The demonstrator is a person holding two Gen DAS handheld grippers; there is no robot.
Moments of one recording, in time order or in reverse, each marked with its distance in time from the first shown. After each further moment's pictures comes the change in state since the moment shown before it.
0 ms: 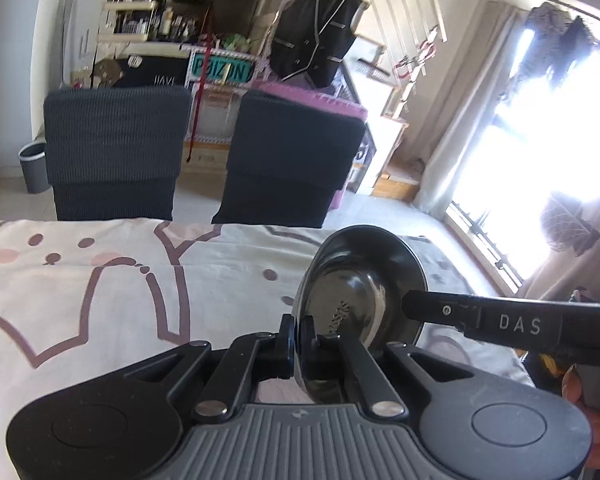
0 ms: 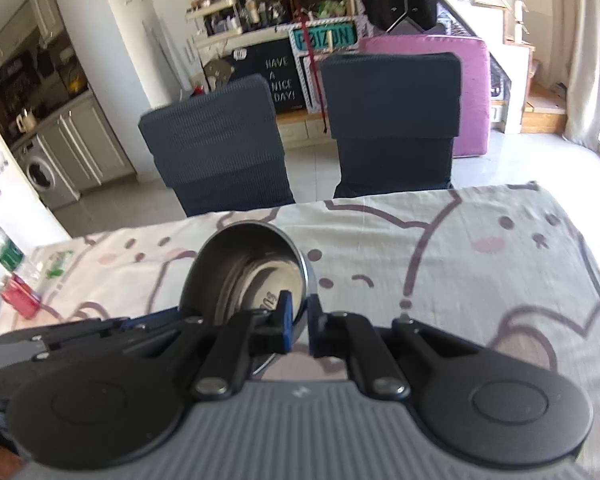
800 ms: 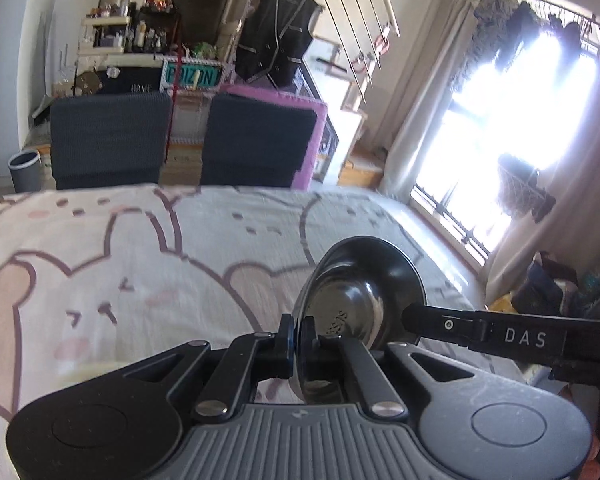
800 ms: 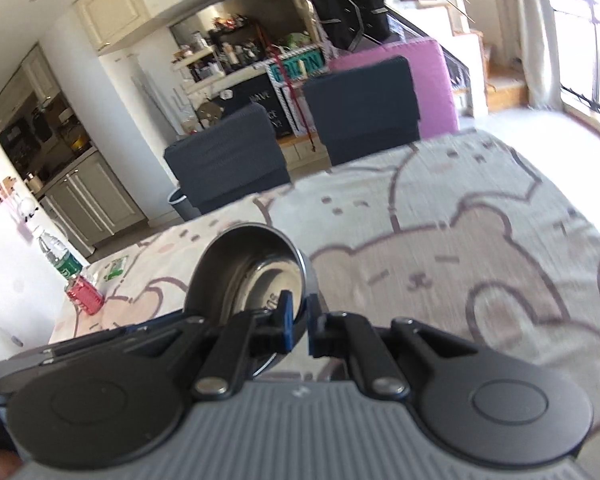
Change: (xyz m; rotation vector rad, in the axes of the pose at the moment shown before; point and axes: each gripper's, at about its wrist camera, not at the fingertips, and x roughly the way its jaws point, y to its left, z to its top) left arm -0.130 -0.027 -0.105 0.070 0.018 -0.076; right arm -0.162 0.033 -0.149 0.183 -0.092 0.008
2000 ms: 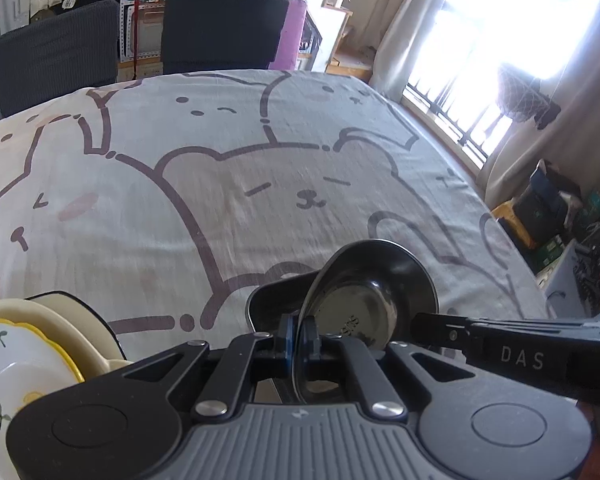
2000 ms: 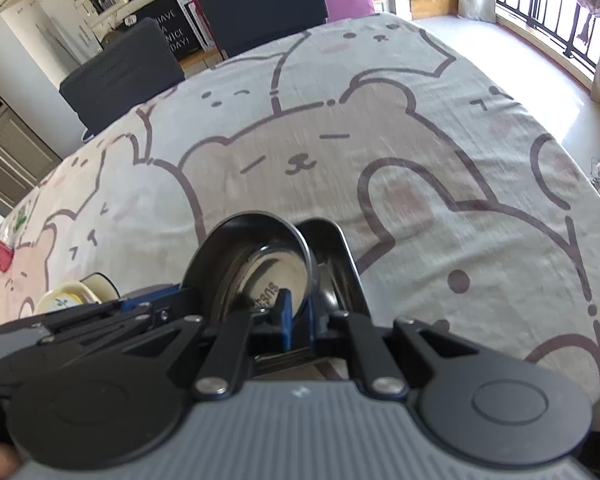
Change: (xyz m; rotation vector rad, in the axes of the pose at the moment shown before) left arm 0.107 -0.038 -0.038 0.074 0.299 -0.008; right arm 0.037 -0.070 -0.038 0.109 0.280 -0.226
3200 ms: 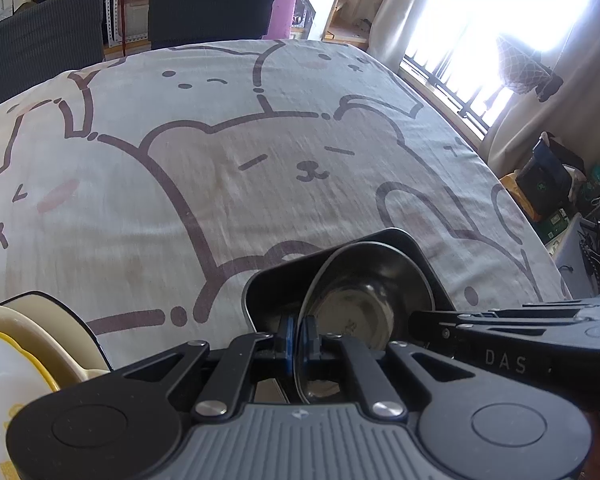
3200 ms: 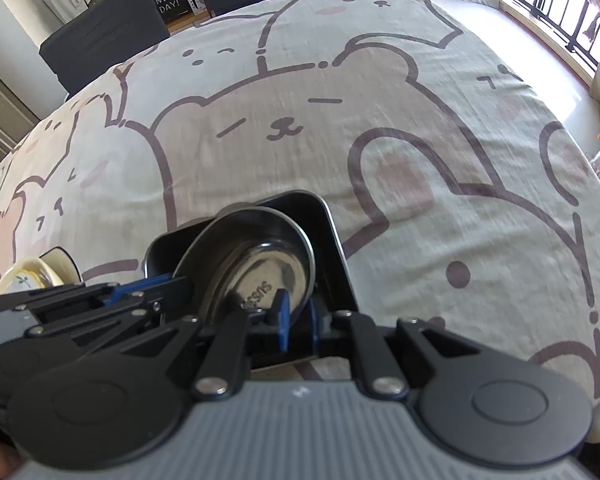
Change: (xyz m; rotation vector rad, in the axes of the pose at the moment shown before) left arm 0.028 0.001 0.002 0.024 0.076 0.000; right arm 0.037 0.000 0.008 -0.045 0.099 -0.062
